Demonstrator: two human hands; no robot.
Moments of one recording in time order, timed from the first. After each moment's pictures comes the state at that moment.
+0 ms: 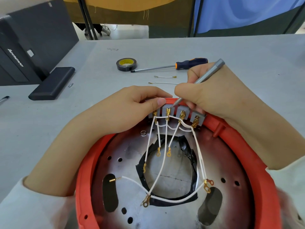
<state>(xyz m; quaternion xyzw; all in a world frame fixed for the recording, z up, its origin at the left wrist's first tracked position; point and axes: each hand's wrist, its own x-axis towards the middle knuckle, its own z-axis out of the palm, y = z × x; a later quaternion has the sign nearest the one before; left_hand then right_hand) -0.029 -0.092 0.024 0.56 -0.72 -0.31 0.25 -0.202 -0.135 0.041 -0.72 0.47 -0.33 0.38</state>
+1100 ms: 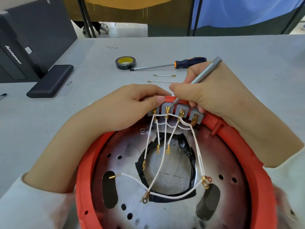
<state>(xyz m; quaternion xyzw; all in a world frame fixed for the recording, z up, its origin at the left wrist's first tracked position) -0.027 -0.093 0.022 0.56 -0.73 -0.31 0.25 -0.205 -0.136 0.038 -0.73 0.46 -0.35 0.37</state>
